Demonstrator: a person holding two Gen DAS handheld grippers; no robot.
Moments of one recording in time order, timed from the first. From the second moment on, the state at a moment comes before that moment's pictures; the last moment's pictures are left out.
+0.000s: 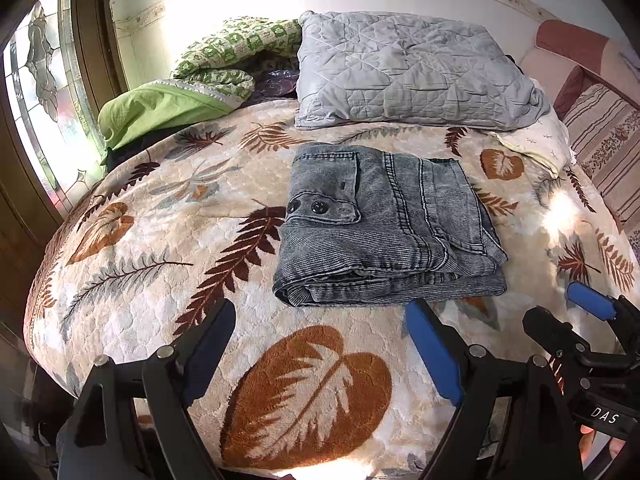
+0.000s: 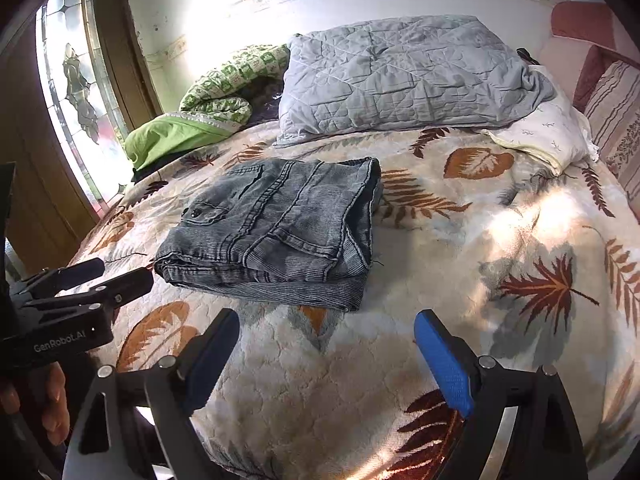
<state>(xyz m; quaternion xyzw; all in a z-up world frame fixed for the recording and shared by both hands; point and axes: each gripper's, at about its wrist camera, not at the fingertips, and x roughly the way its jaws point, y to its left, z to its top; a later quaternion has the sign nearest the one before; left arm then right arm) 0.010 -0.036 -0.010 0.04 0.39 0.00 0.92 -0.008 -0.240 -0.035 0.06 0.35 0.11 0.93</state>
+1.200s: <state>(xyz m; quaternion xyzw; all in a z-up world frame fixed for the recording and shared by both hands) 0.005 -0.012 0.017 -0.02 0.37 -0.01 0.93 -0.001 -0.203 0.007 -0.01 0.39 0.07 0.92</state>
